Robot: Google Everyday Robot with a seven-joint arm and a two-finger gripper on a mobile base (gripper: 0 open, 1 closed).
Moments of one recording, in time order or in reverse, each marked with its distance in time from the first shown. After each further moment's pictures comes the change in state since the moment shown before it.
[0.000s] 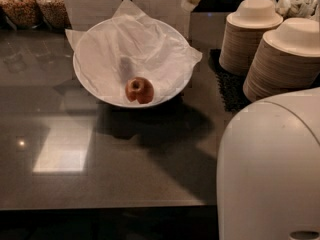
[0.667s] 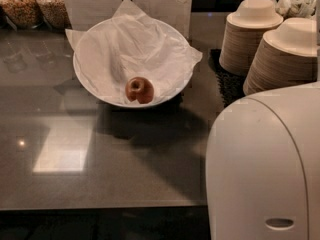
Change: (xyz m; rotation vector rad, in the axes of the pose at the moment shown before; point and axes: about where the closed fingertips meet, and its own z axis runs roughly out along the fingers) arm -0.023 -0.006 -0.009 0.021 -0.040 -0.026
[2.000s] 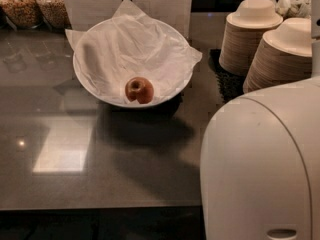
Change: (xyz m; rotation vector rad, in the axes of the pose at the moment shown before) arm -0.066 -0.017 -0.004 0.054 -0.149 0.028
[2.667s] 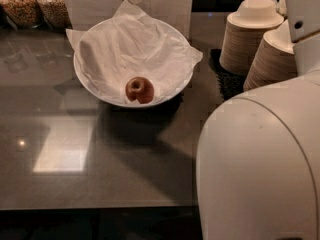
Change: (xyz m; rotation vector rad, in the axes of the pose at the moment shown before) arm -0.001 0.033 0.052 -0.187 -0.029 0.104
